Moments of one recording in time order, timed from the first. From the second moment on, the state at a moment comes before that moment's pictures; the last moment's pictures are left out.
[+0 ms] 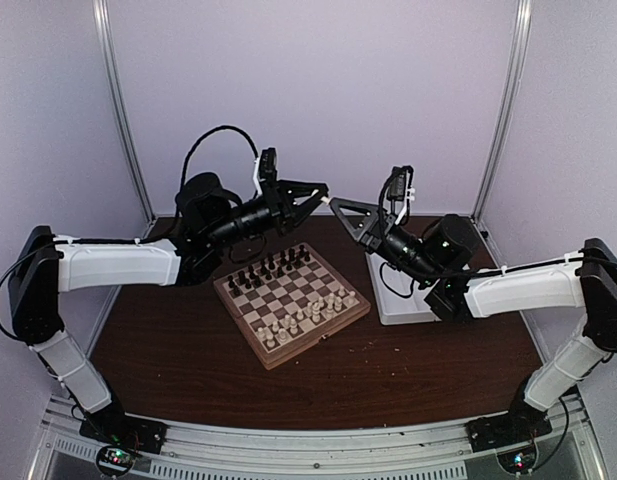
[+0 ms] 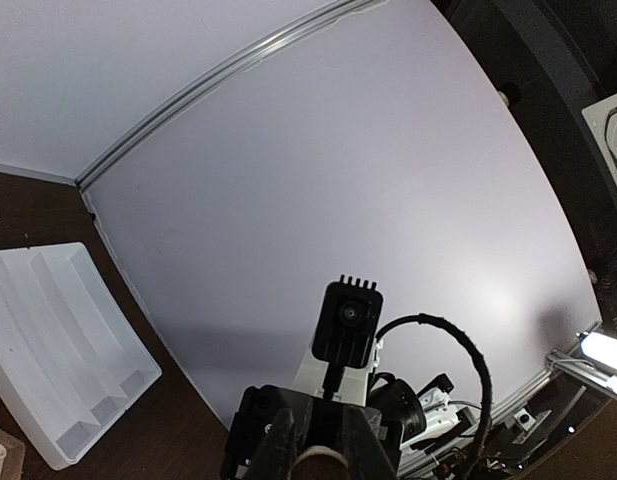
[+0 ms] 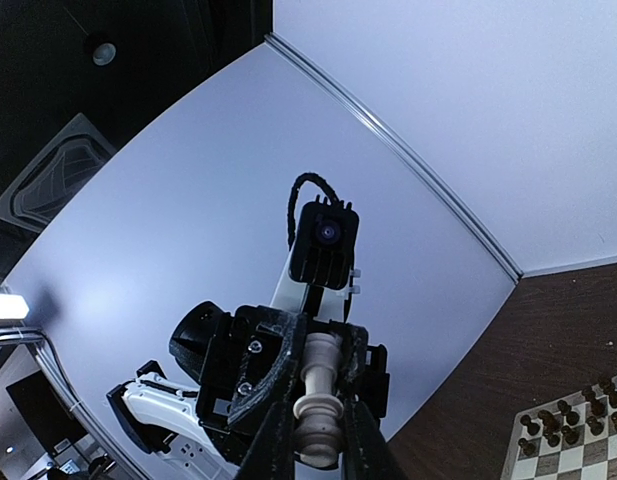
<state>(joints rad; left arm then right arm) -0.80 1.65 1.13 0.80 0.44 -1.14 0.82 1.54 0.83 1.11 -0.22 0.94</state>
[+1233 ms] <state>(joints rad) -0.62 1.14 1.05 -0.35 0.02 -0.34 0.94 1.69 1.58 -0.64 -0.18 0.33</state>
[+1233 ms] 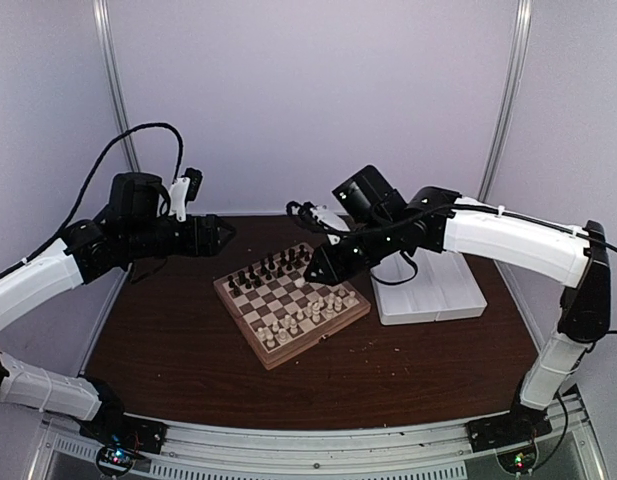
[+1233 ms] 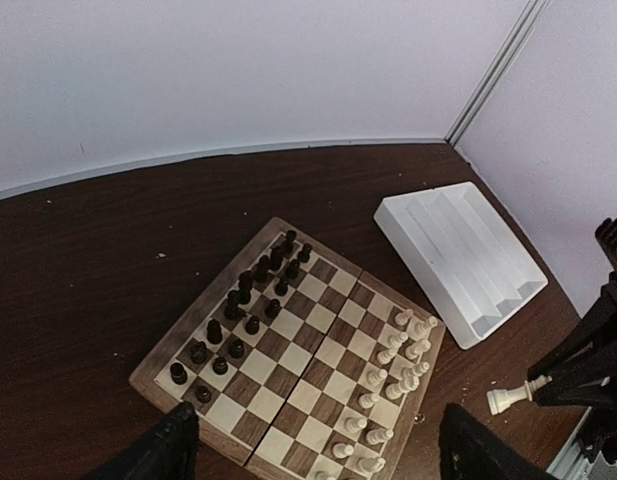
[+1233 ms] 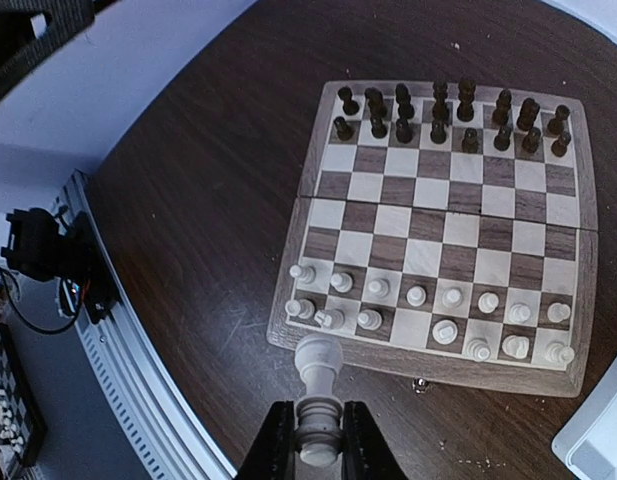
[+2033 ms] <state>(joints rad) -0.62 1.13 1.03 -0.42 -0.13 -0.19 1.00 2.02 1.88 -0.98 -0.08 0.23</state>
